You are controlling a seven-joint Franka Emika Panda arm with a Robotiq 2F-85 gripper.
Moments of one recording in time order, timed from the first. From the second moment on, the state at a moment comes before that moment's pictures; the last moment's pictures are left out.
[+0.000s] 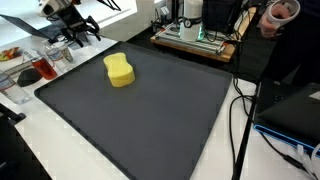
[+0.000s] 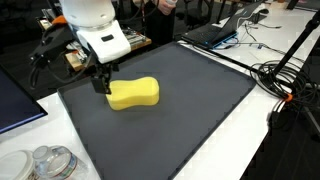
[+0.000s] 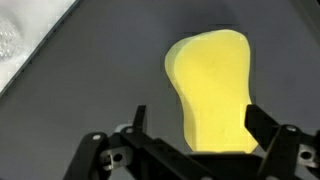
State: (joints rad) arm -0.33 0.55 -0.09 -1.54 0.00 1.87 -1.18
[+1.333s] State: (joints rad) arm -0.14 0.59 -0.02 -1.52 -0.17 1.93 -1.34
